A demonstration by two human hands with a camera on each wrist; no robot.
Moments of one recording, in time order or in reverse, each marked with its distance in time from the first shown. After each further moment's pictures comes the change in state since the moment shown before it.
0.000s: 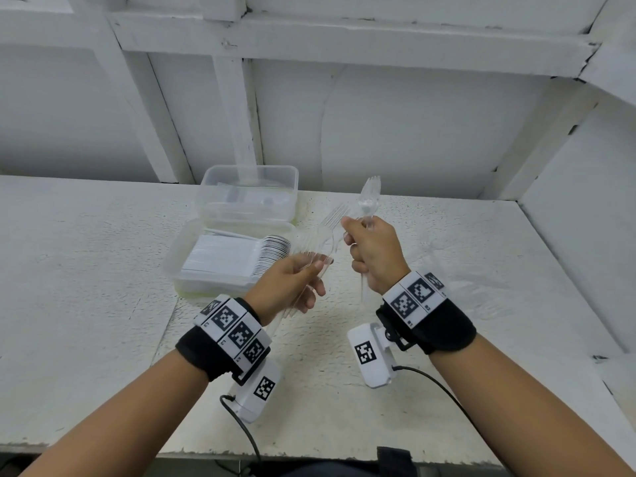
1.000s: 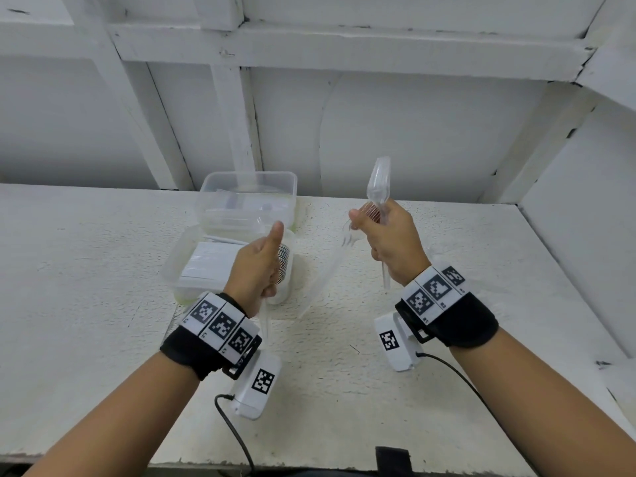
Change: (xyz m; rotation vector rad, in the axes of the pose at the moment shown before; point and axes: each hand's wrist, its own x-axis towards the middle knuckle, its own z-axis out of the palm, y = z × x) left_hand 0.001 0.020 -0.018 -0.102 0.402 0.006; right_hand 0.014 -0.013 -0.026 -0.193 -0.046 -0.315
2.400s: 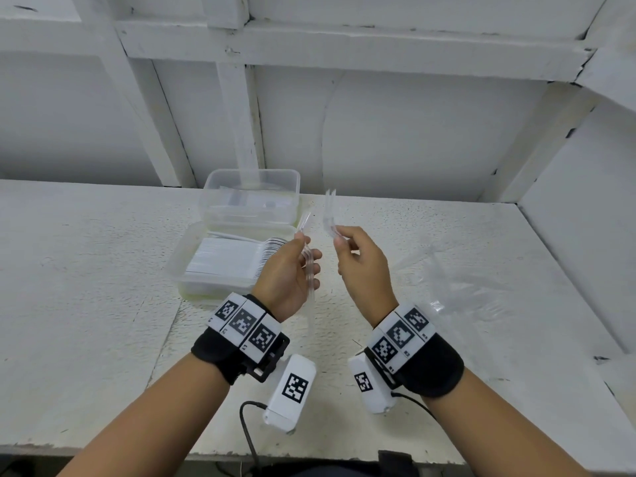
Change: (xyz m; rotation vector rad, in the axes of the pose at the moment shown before) left_hand -0.007 -0.006 0.027 -0.425 -0.204 -0.164; right_hand -0.043 0.031 0.044 -0.164 0.043 -0.151
